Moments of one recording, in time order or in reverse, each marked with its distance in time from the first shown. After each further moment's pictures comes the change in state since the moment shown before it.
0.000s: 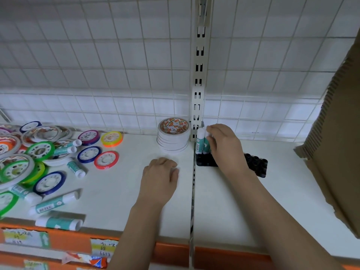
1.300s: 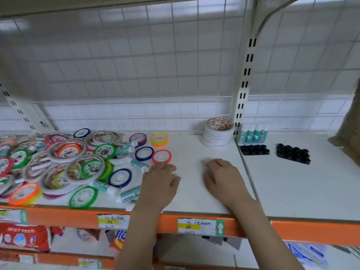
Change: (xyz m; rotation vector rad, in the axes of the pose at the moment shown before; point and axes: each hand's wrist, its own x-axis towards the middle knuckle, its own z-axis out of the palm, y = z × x) left_hand -0.047 -0.115 -0.098 0.103 -0.224 -0.043; right_hand -0.068 -0.155 0.041 -0.083 -0.378 0.133
